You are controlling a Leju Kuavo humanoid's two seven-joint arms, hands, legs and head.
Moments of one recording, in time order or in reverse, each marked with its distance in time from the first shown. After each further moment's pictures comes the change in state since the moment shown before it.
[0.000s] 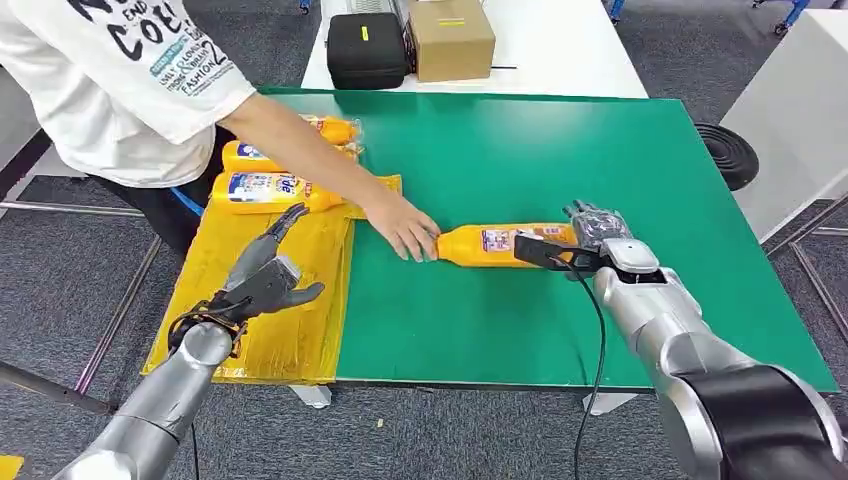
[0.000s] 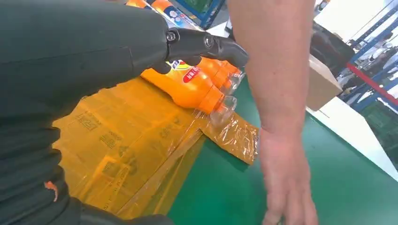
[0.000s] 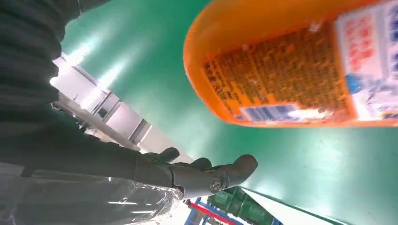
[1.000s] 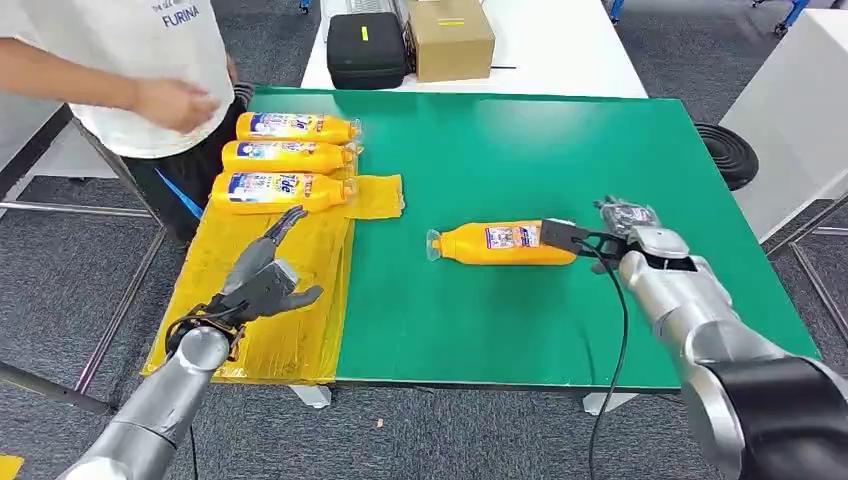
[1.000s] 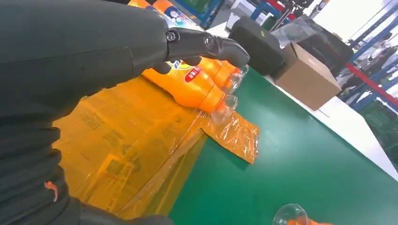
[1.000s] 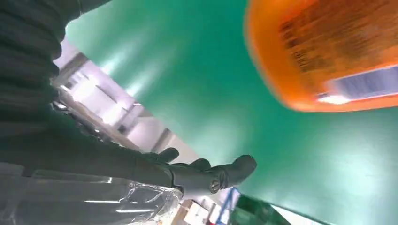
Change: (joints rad) left arm 0.021 0.011 0.000 -0.032 0.003 -0.005 0.006; right arm -0.037 -0.056 0.000 0.000 -0.029 0.087 0.029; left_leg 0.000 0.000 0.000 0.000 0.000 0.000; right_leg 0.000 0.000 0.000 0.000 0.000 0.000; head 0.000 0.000
